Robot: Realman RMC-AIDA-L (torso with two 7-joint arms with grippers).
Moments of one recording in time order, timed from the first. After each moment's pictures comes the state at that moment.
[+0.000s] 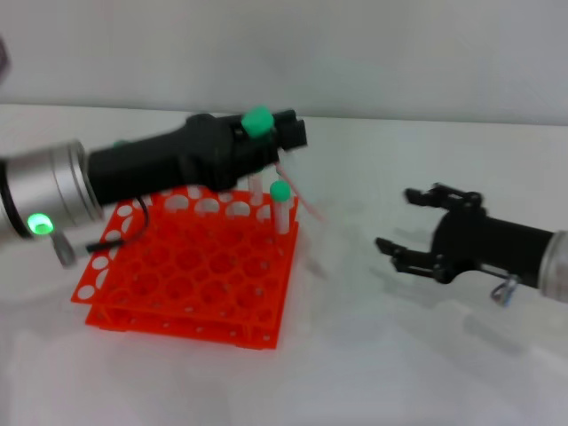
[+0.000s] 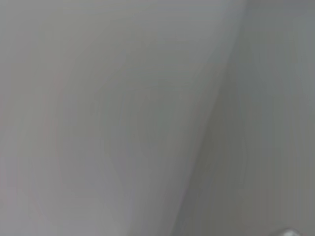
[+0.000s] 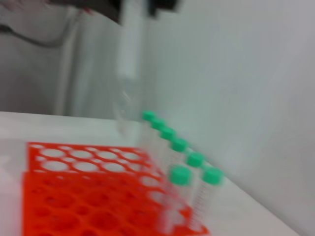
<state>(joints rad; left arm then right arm) -0.44 -2.04 1.16 0.88 -1.82 -1.49 1.48 0.30 2.01 -1.62 -0.99 1.87 0.83 -2.06</state>
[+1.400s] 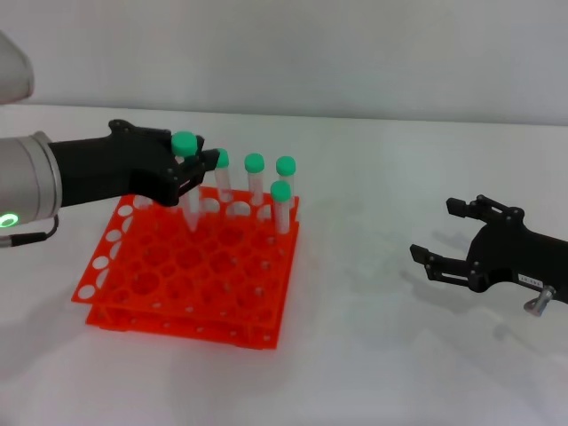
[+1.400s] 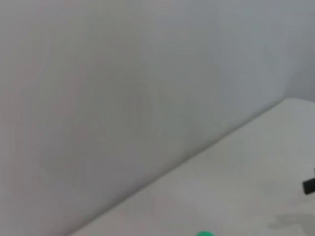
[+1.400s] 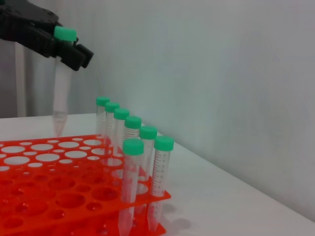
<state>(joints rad) -0.20 -2.08 1.27 1.58 -1.16 -1.15 1.10 0.24 2.00 -1.54 -0.96 1.88 0.86 -2.00</state>
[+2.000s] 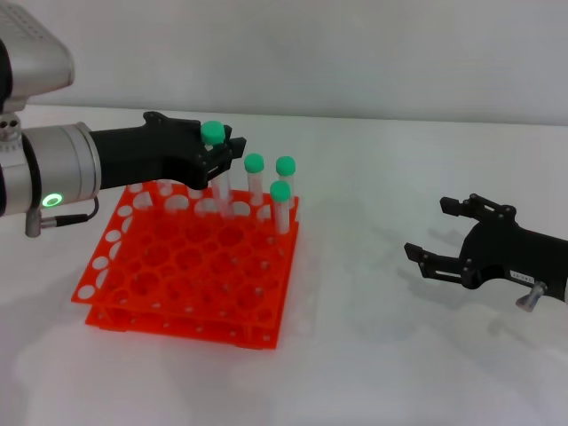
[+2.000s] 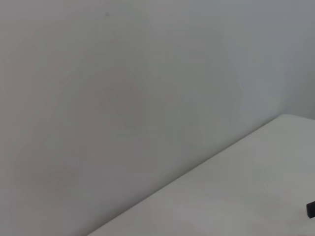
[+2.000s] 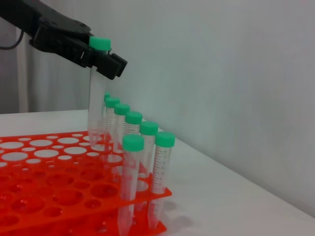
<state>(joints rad) -0.35 -2.08 1.23 1.31 -1.25 -1.10 1.23 0.28 2.01 -1.54 -0.91 1.88 0.85 -2.01</state>
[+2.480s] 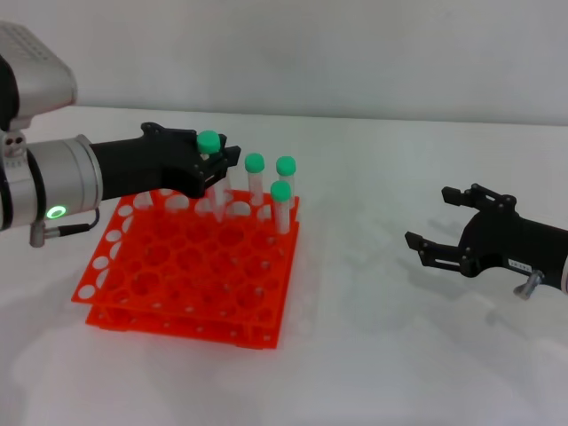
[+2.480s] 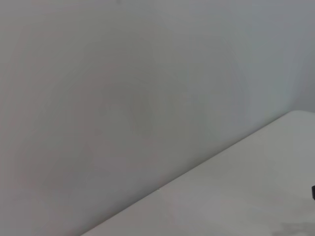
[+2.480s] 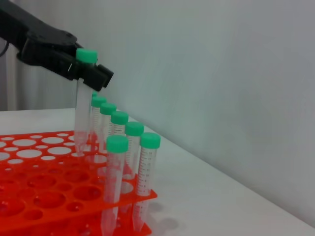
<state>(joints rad) -0.36 -2.08 1.23 1.21 -1.30 -1.05 1.32 0.31 2.01 -1.54 -0.91 1.88 0.82 -2.01</state>
